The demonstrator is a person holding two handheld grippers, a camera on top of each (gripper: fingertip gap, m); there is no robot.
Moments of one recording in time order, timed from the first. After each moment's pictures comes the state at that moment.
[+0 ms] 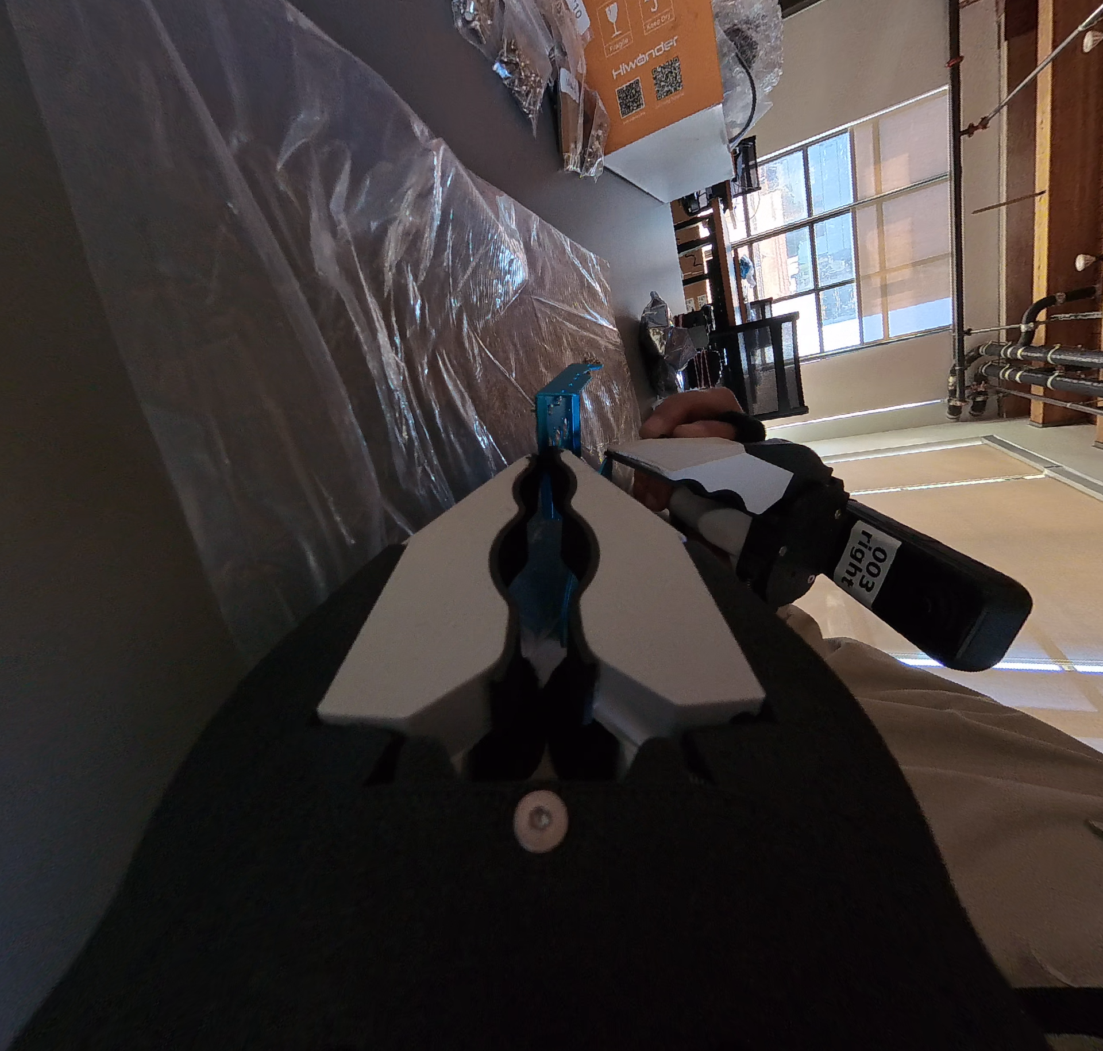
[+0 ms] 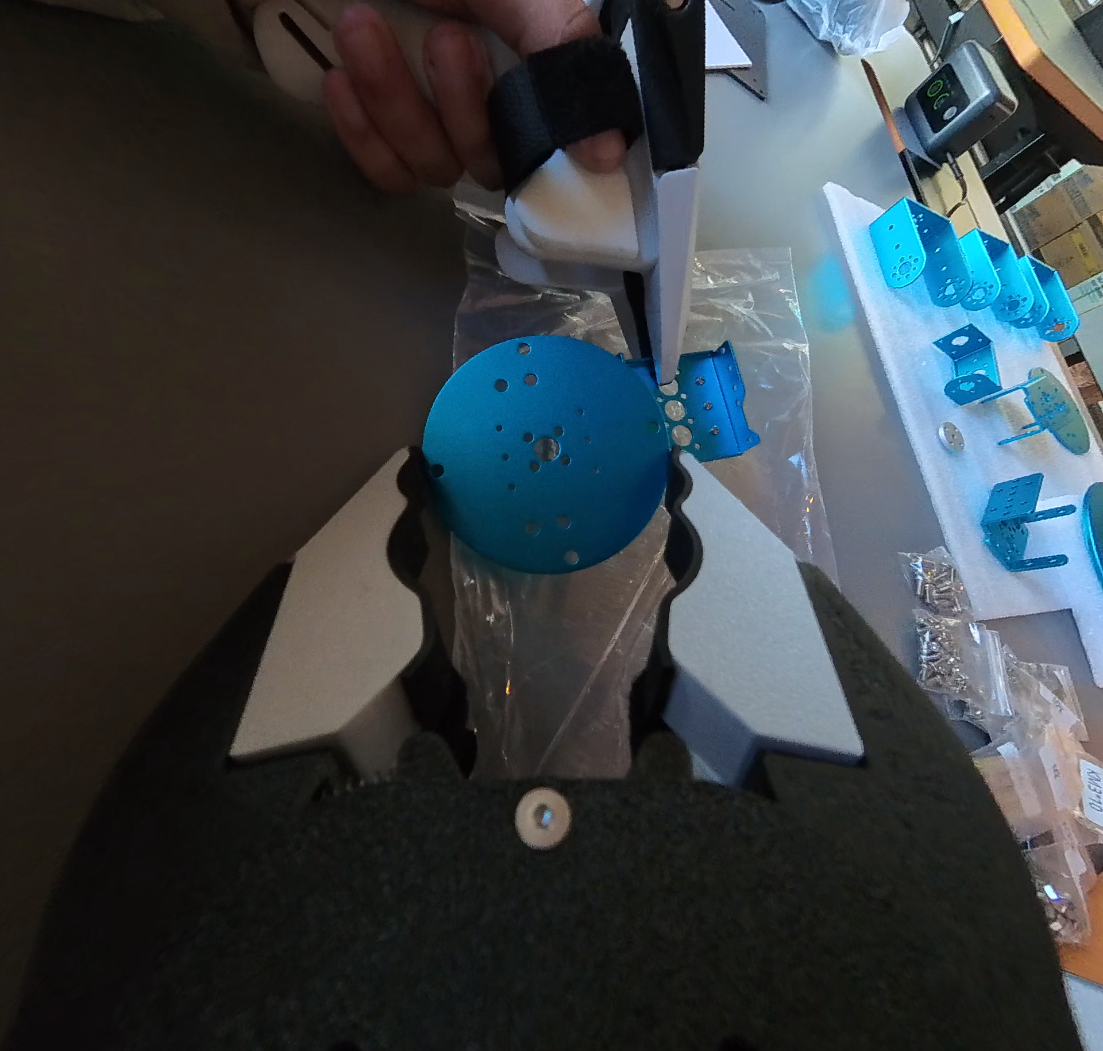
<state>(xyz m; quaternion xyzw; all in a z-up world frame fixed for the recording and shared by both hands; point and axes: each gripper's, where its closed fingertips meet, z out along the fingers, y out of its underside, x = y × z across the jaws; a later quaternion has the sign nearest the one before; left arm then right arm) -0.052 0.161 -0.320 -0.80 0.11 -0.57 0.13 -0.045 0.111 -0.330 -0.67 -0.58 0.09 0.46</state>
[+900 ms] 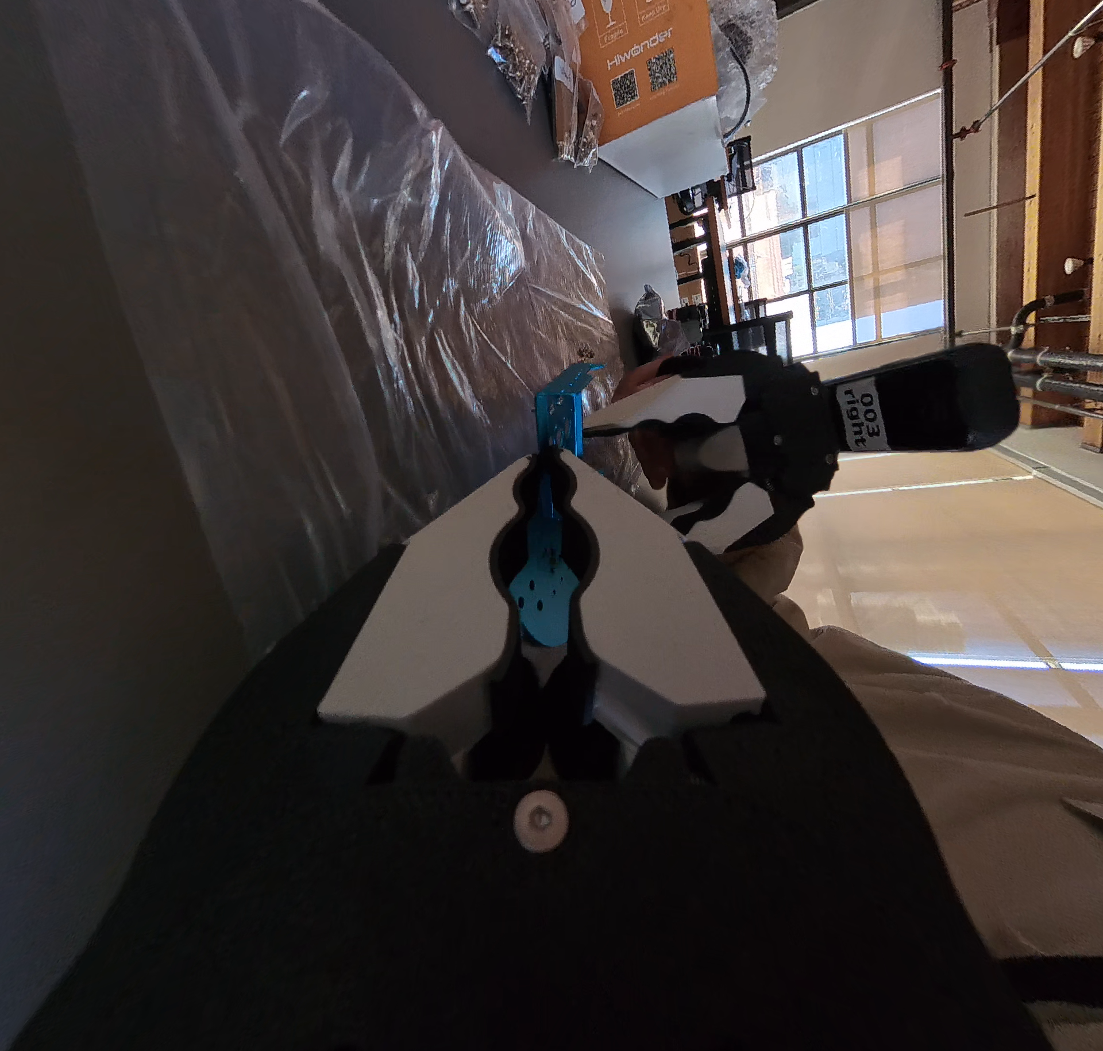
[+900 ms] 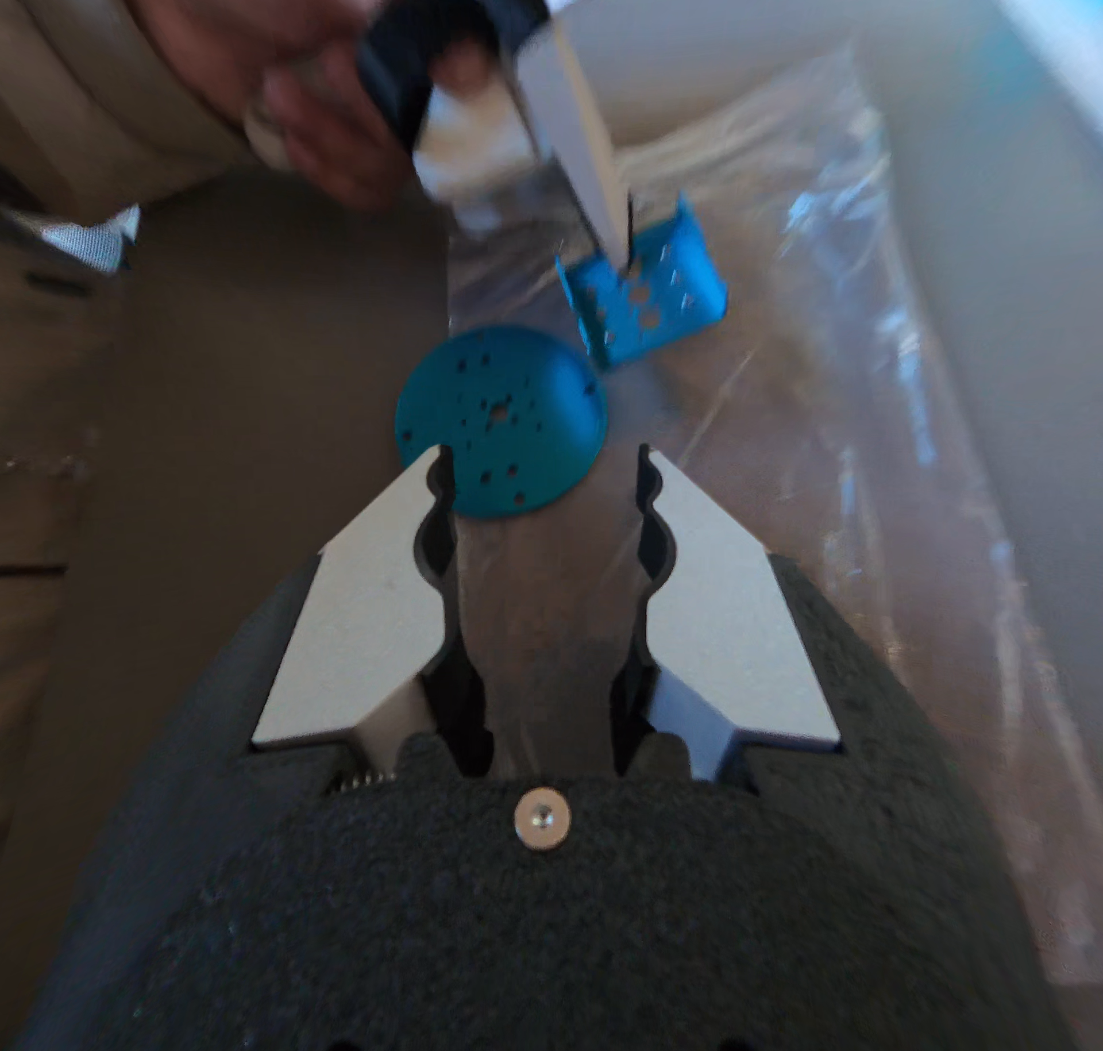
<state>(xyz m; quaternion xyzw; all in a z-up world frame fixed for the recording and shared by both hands) -0.056 0.155 -0.317 -0.80 0.11 -0.58 0.12 -0.017 0.107 -0.332 -0.76 -0.49 0.27 0.33</state>
